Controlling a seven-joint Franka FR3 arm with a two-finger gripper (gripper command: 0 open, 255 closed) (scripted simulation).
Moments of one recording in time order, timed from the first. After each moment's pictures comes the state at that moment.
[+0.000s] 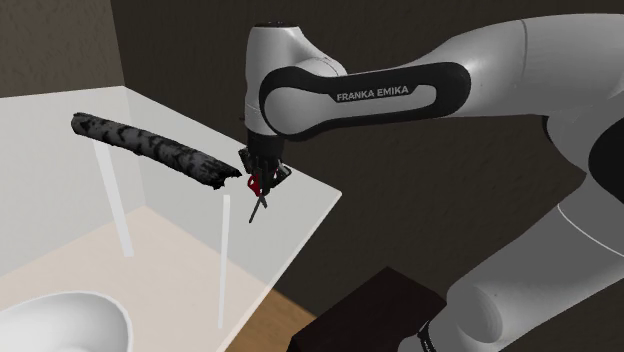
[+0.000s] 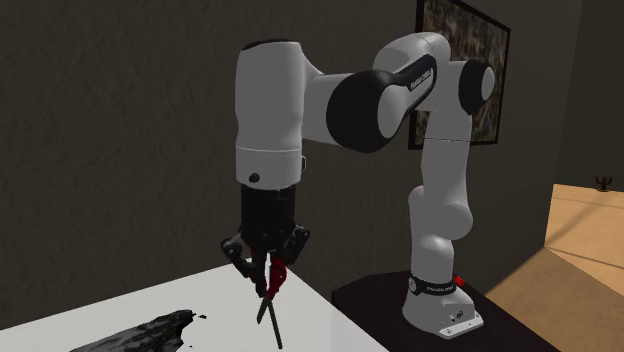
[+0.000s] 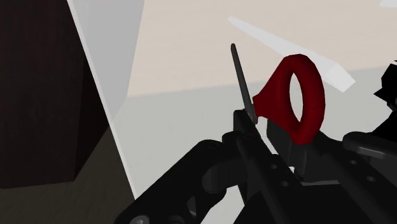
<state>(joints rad) -0.28 -0.07 0.78 -2.00 -0.05 1.95 1.74</state>
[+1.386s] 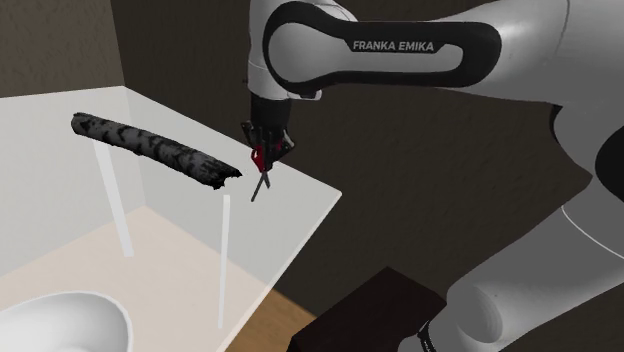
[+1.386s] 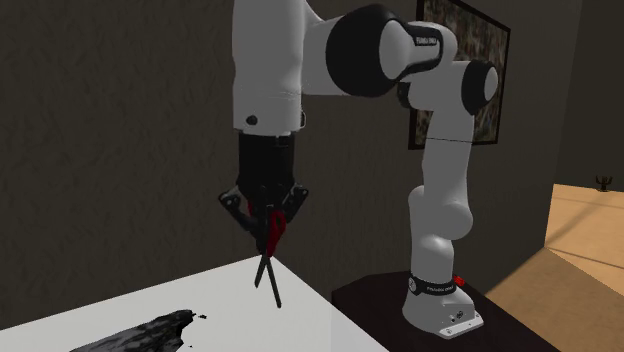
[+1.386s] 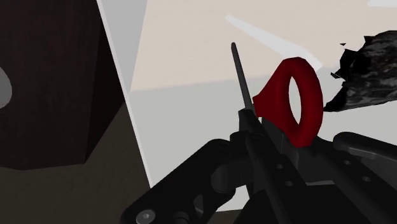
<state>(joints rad) -0.28 -0.09 0.77 -1.85 -0.03 1.78 1.72</state>
